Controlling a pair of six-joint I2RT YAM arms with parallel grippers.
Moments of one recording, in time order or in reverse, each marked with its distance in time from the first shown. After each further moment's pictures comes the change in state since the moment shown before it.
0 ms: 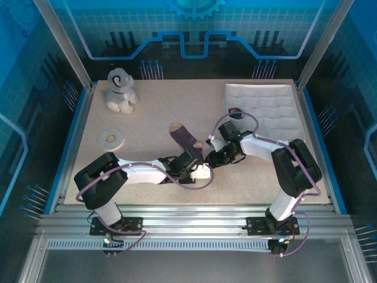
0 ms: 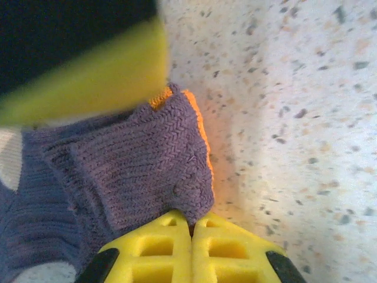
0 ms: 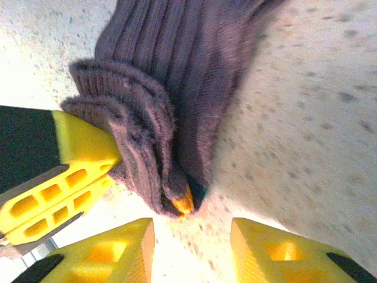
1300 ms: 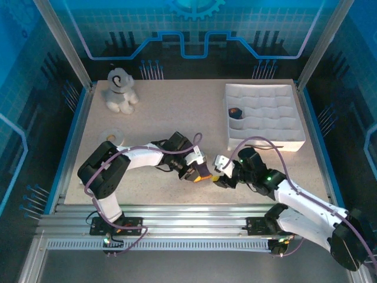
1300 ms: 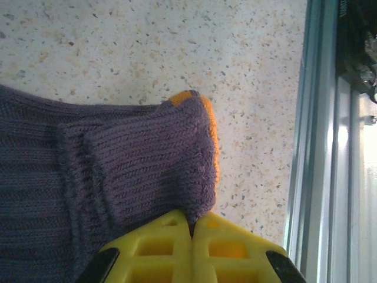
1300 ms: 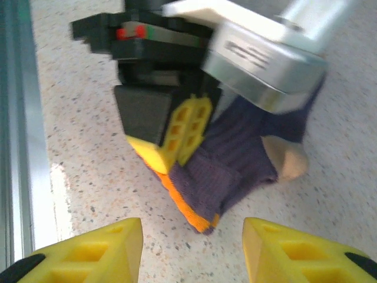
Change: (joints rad) left arm 0.258 0.090 0.103 -0.161 0.856 -0.424; right arm 0.196 -0.751 -0.473 0.283 0.168 -0.534
